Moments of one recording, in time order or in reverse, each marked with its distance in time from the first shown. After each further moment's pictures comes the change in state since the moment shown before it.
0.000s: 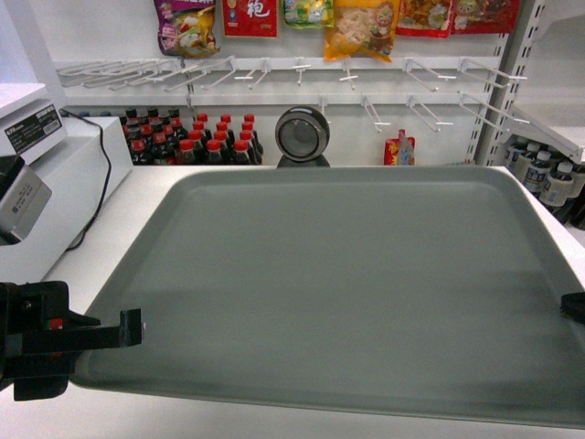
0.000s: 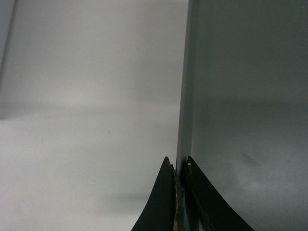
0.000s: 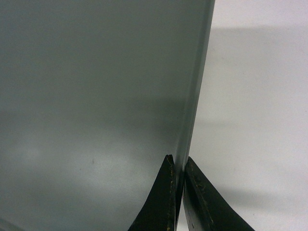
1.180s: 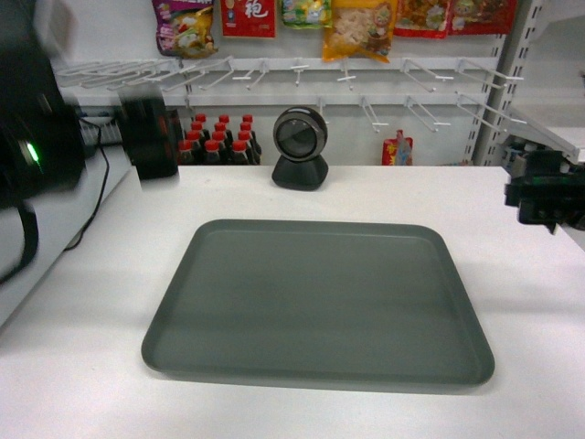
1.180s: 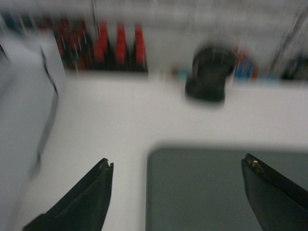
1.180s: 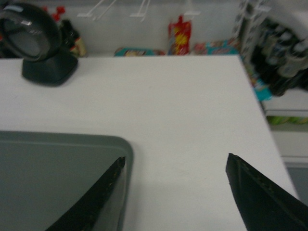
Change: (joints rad) left arm 0.050 0.223 0.211 0.541 0.026 0.135; right arm -0.086 0.537 0.289 0.576 0.167 -0.174
